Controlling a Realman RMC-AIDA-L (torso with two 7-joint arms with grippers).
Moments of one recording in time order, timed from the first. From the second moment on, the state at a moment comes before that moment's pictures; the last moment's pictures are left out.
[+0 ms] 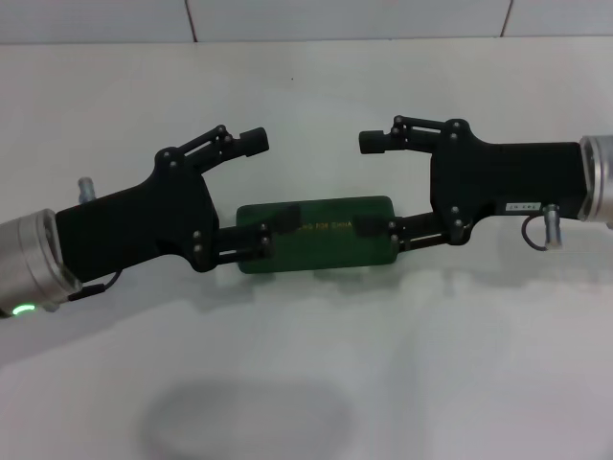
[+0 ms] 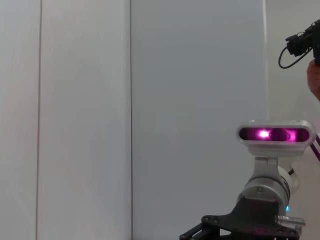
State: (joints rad) left arm -0.39 -2.06 1.01 0.53 1.42 1.69 -0.93; right arm 0.64 1.98 -1.26 -0.56 -1.39 -1.55 1.03
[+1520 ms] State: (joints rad) left arm -0.38 -2.08 1.01 0.53 1.42 1.68 -0.92; right arm 0.62 1.99 -1.26 -0.56 -1.39 -1.53 1.00
